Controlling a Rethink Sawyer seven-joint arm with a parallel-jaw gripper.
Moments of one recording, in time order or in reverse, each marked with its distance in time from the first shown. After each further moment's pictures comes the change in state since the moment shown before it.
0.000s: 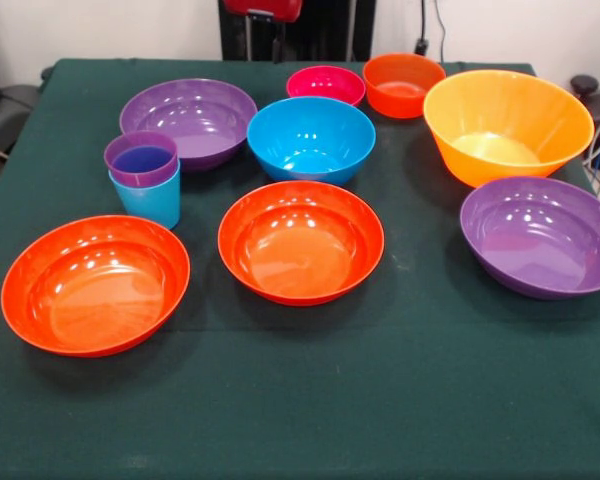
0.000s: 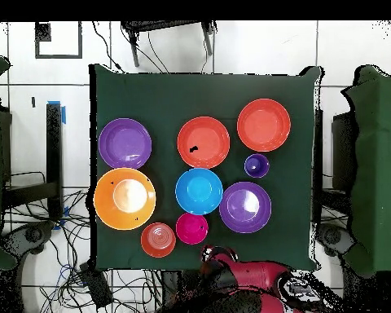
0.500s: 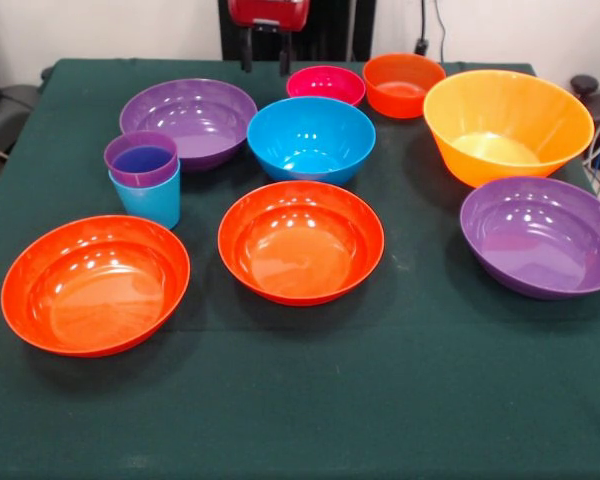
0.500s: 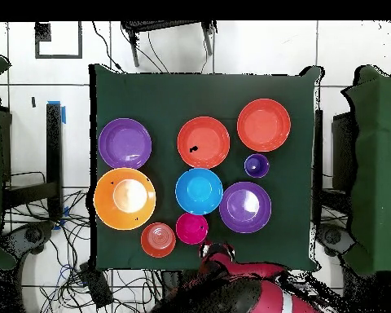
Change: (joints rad) arm 0.001 0.042 -0.006 0.000 0.000 -0.145 0.000
